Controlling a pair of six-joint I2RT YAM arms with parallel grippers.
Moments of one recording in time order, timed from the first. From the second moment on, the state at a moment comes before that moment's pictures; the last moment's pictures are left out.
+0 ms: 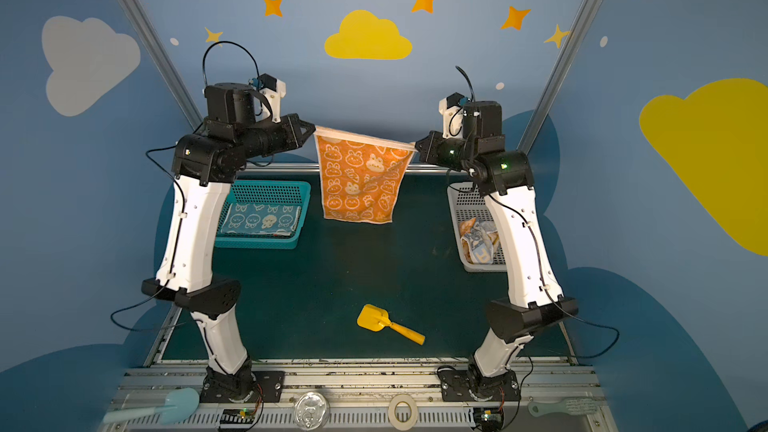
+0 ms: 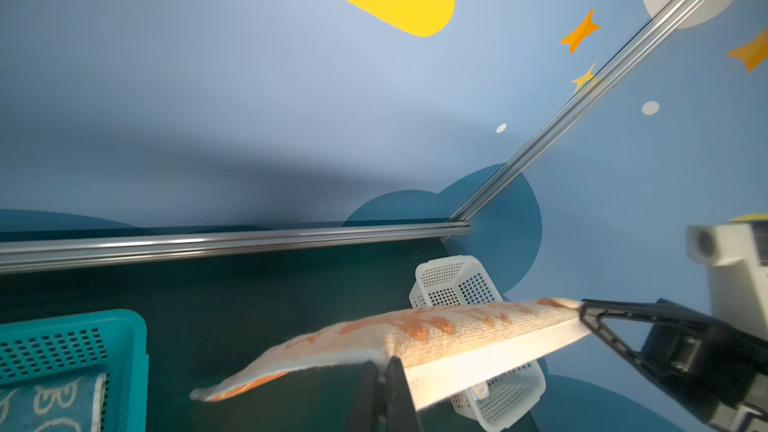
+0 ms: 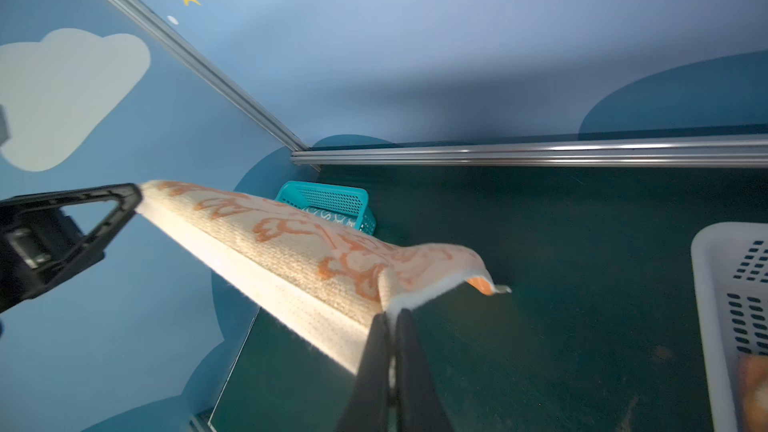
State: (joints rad) left arm -0.30 1.84 2.57 -1.10 0.26 -0.42; right arm 0.31 1.64 2.24 -0.98 -0.36 0.40
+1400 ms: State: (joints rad) left arm -0.24 2.33 2.52 -0.94 0.34 -0.40; right arm 0.18 2.14 2.23 -0.91 -0.46 0.37
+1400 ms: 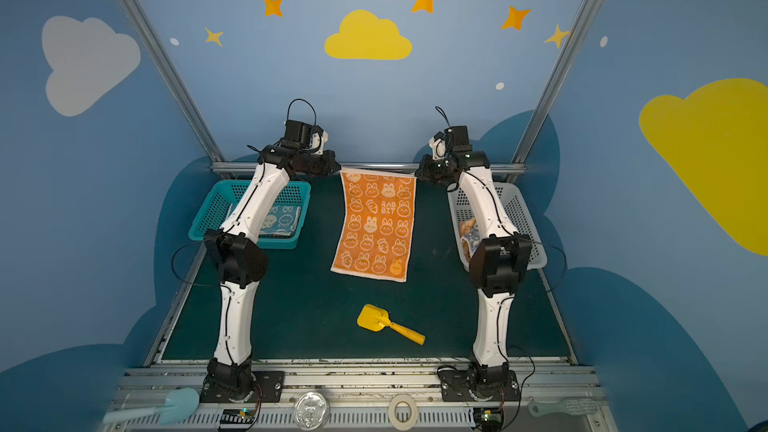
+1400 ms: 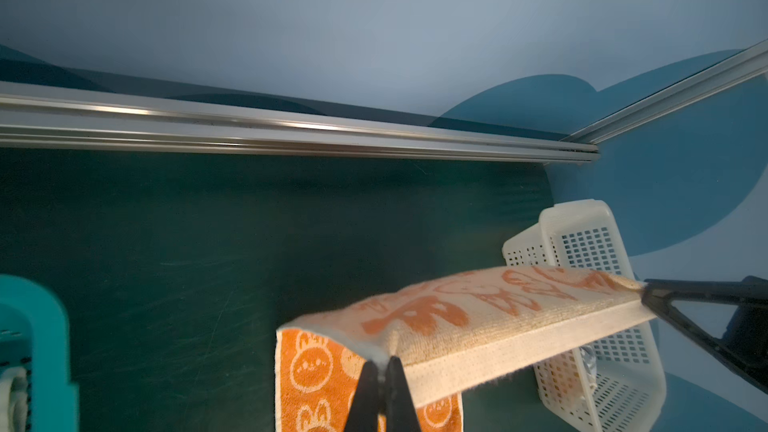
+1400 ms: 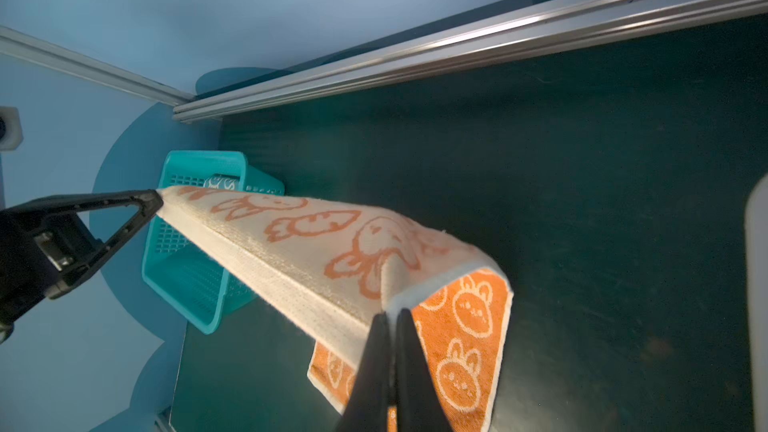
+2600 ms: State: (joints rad) left arm -0.35 1.86 1.37 -0.58 0.24 -0.46; right arm 0.28 1.91 1.45 -0.84 -0.45 0.49
